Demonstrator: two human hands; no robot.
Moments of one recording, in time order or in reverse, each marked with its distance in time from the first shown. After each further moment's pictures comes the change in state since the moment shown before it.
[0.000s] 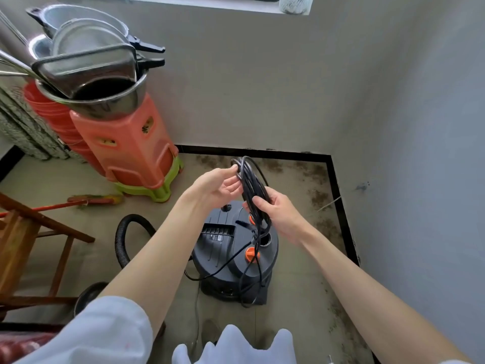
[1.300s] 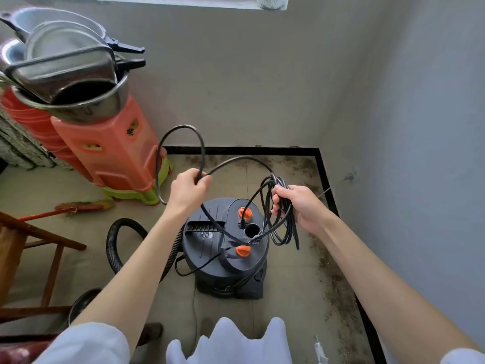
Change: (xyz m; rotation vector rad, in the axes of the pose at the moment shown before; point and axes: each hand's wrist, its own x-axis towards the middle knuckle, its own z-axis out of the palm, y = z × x) left_hand -0.024 -0.024 -0.020 1.194 0.409 0.660; right_hand -0.023 -0.004 -0.054 0.294 0.191 0.235
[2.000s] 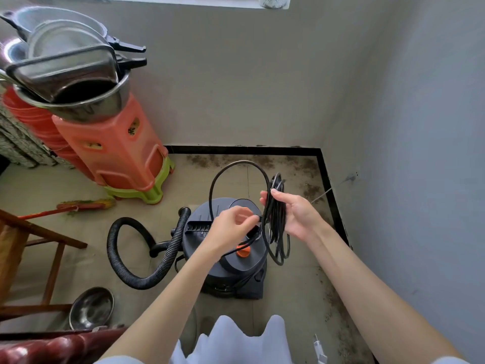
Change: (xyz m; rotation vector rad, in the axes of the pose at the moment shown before) left_hand -0.054 -0.001 0.059 -0.122 -0.393 -0.034; right_hand -0.003 0.011 0.006 0.370 -0.046 0.145
